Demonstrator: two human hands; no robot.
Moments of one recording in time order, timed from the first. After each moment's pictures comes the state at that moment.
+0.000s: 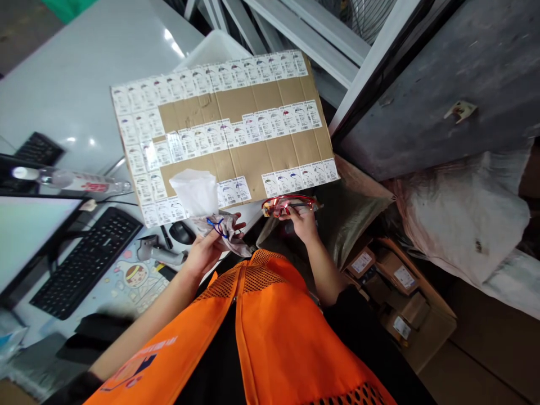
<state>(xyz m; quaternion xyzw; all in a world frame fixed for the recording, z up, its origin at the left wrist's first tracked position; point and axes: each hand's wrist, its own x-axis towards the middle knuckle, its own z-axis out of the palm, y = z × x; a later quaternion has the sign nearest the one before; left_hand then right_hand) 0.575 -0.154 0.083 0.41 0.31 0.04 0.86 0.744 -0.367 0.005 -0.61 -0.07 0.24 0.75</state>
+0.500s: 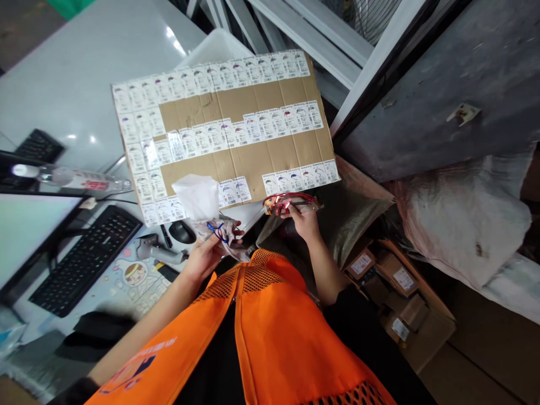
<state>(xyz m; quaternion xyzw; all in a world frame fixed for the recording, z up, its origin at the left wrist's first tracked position) 0.558 -0.150 0.068 0.39 0.33 0.00 0.86 0.753 -0.369 0.016 -0.63 -0.11 0.22 0.74</state>
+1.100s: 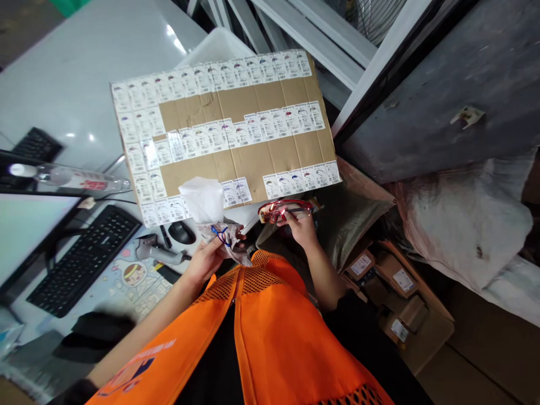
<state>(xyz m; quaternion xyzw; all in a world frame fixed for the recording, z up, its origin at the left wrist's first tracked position) 0.557 -0.155 0.064 0.37 0.32 -0.01 0.87 0.736 -0.364 0.023 -0.62 -0.08 0.27 0.73</state>
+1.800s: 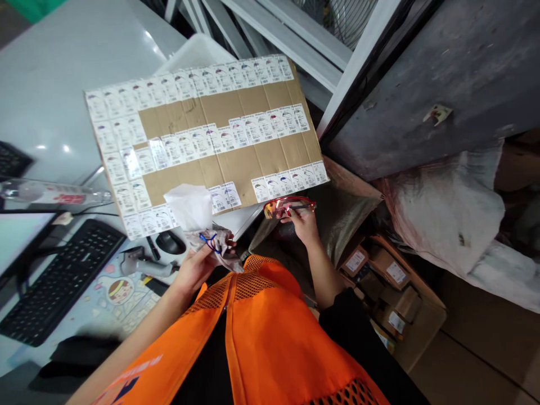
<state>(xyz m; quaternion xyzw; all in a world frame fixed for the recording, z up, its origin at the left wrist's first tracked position) 0.558 -0.152 0.067 0.40 0.32 -0.01 0.86 0.756 -0.388 0.013 -0.64 -0.05 0.22 0.74</state>
